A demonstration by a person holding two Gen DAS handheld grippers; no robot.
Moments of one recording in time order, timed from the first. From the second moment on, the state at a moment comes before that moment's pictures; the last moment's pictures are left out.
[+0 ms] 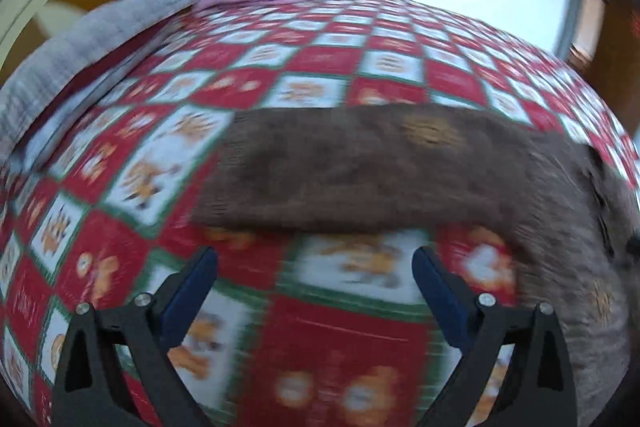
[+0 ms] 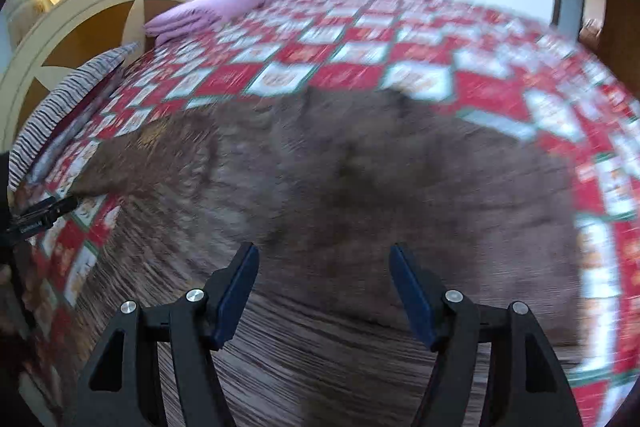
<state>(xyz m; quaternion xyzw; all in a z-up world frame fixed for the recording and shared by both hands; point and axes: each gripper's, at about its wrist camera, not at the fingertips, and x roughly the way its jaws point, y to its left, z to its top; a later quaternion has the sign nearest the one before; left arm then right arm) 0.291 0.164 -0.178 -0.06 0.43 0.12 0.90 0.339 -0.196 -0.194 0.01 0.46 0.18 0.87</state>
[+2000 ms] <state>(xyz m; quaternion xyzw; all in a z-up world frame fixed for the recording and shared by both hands) 0.342 0.062 -0.047 -0.11 0.29 0.03 0.95 0.206 -0.353 -0.158 0.03 0.31 0.07 0.95</state>
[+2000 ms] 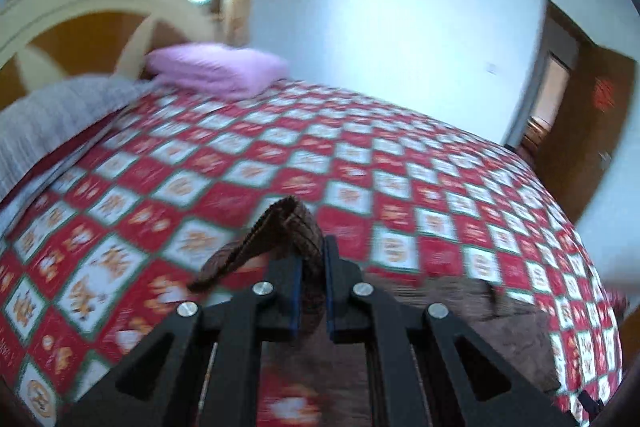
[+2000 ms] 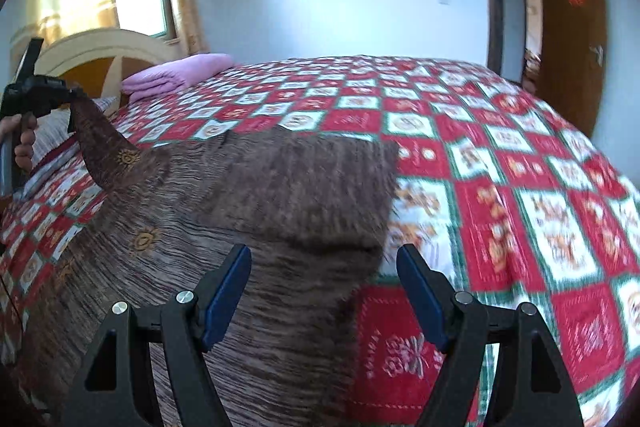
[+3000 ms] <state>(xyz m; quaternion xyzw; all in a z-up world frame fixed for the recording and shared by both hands) 0.367 0.018 -0.197 0.13 0.40 0.09 0.90 0.231 -0.307 -0.140 0.02 0.34 0.11 0.93</state>
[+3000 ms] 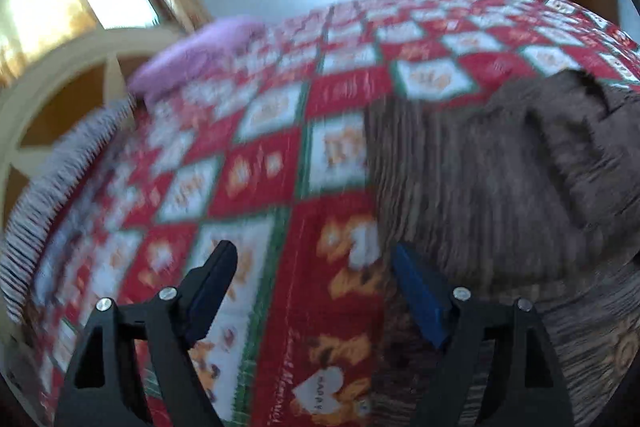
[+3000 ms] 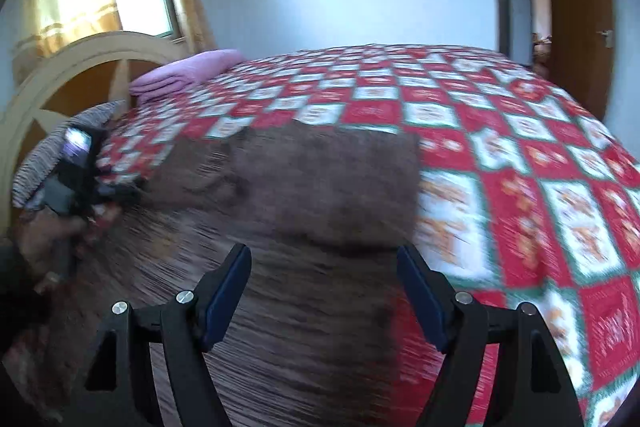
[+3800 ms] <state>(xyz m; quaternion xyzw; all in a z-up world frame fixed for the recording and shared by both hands) 0.363 0.049 -0.204 0.02 0.41 0.05 0.91 0.414 -0.213 -0.149 -0.08 0.40 -0.05 0.91</state>
